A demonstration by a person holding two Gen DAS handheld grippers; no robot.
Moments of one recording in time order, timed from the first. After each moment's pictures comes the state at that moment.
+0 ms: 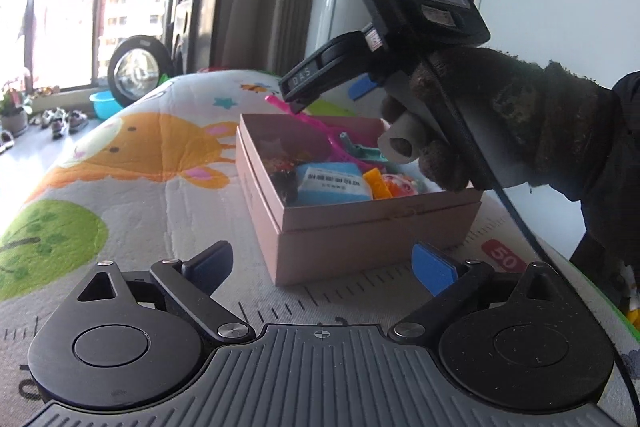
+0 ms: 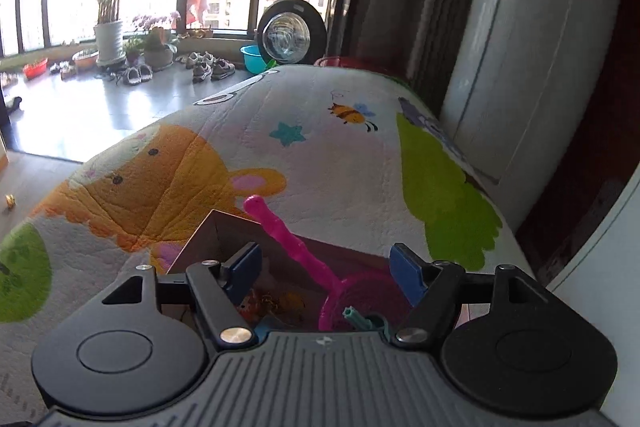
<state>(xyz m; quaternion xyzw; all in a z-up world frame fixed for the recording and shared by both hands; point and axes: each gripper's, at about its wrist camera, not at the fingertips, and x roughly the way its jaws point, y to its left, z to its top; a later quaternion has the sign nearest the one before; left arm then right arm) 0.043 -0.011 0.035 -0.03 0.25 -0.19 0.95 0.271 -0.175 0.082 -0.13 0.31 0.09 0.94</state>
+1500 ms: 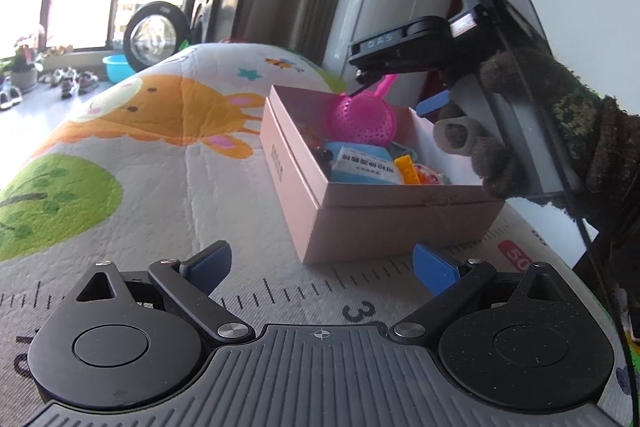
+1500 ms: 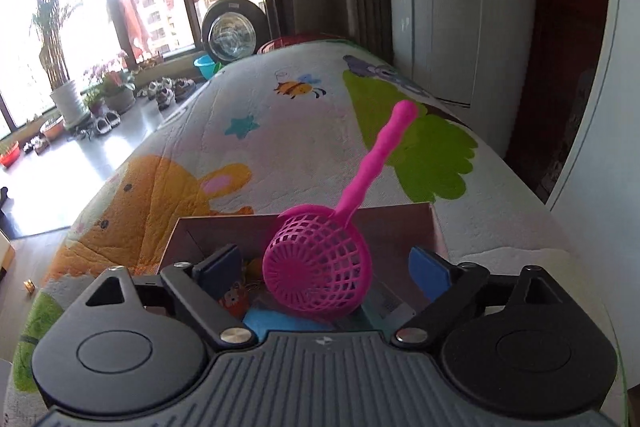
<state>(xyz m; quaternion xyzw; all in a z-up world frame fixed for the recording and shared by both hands) 0.050 0.011 0.024 -0.07 0.28 -0.17 0.94 0.275 -0.221 0.076 0.03 0.37 0.03 0.93</state>
